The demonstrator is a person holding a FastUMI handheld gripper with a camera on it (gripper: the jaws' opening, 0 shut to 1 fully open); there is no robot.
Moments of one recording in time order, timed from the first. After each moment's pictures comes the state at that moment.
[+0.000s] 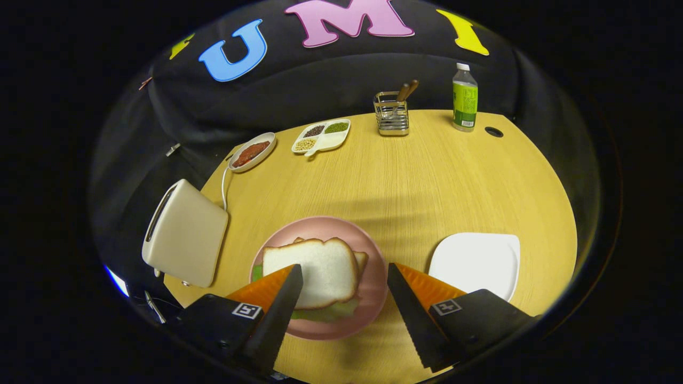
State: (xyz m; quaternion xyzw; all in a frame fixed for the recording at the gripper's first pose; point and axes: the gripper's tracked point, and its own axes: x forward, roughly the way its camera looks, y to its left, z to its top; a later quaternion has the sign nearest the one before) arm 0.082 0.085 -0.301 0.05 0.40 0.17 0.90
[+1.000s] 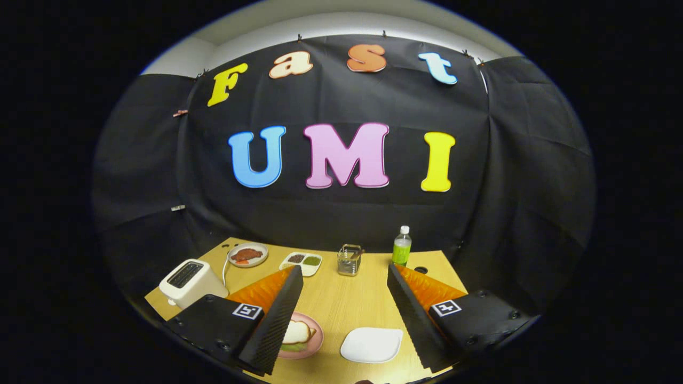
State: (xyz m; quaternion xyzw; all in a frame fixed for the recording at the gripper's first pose) arm 0.051 -0.007 -0.007 -0.01 0.07 0.10 0.99
